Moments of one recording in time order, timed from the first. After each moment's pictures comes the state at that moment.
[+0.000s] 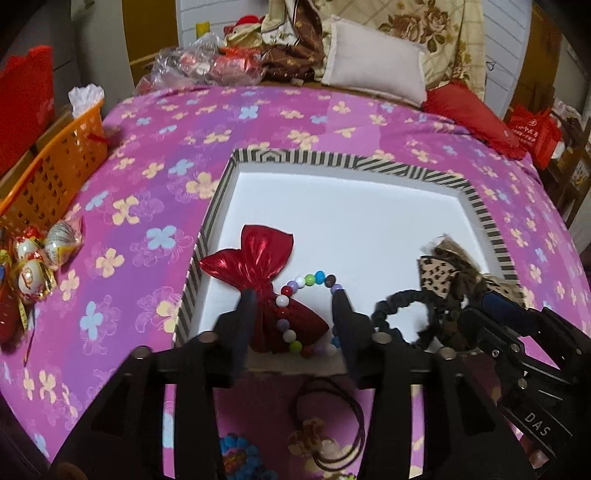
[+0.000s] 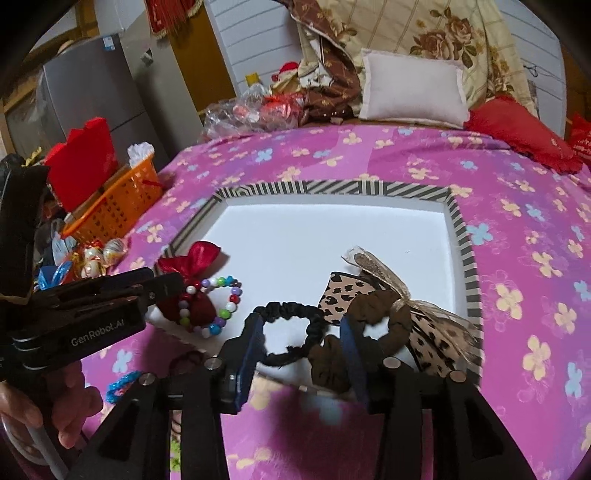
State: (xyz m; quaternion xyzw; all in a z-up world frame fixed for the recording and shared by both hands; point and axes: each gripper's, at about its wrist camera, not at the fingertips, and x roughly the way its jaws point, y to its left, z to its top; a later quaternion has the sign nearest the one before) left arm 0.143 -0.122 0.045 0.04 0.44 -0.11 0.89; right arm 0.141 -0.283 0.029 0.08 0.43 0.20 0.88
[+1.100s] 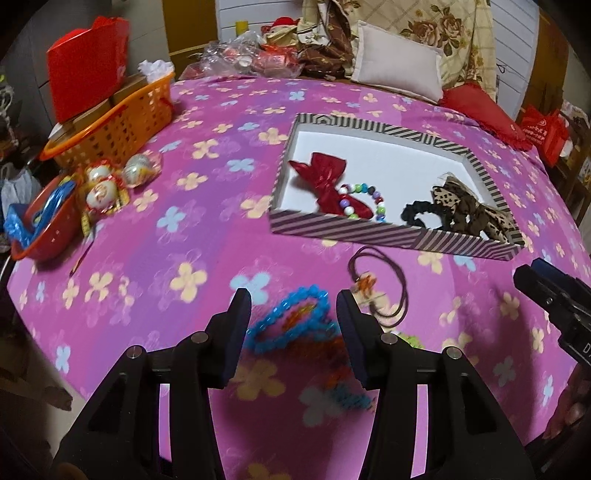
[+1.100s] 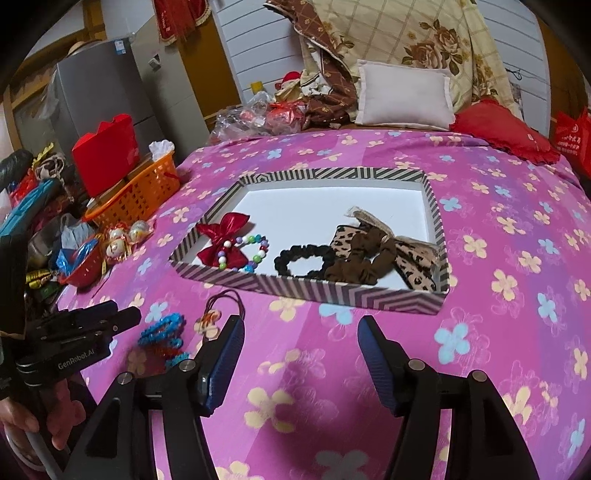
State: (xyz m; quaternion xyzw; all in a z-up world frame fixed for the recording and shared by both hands) left arm 0.028 -0.054 0.043 0.03 0.45 -0.06 0.89; right arm 0.048 -0.291 0.046 0.08 0.42 0.20 0.88
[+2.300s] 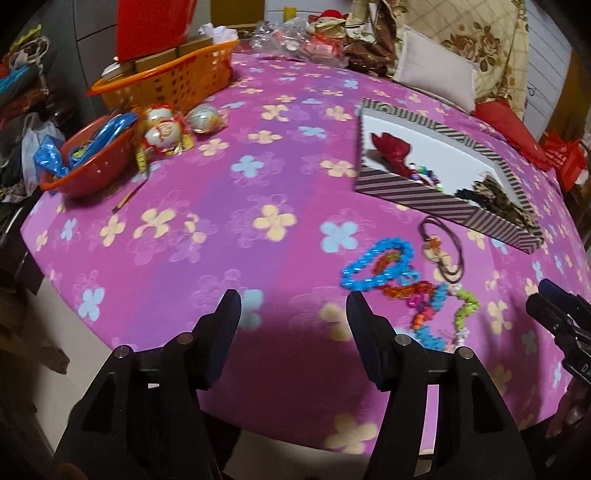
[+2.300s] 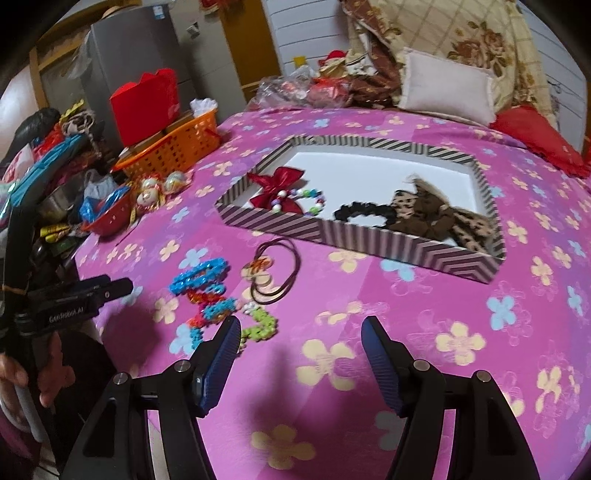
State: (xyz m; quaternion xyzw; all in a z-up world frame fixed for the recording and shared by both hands) left arm -0.001 0.026 0.025 -0.02 0.47 -0.02 0.88; right arm 0.016 -0.247 0.033 0.04 0.44 0.26 0.86
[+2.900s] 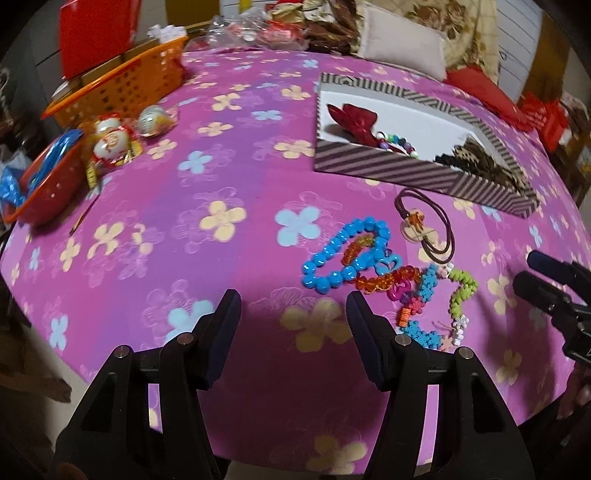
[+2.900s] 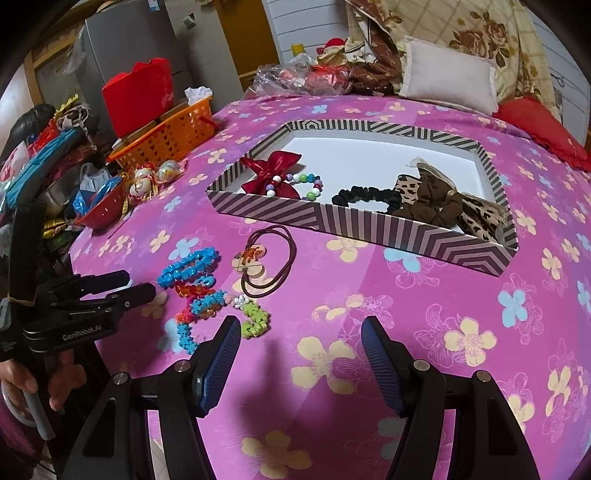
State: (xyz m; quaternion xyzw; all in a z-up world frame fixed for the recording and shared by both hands) left arm 0.015 -0.007 0.001 0.03 0.48 -0.08 0.87; right arm 0.026 -0.245 0.018 0.04 0.46 0.25 0.85
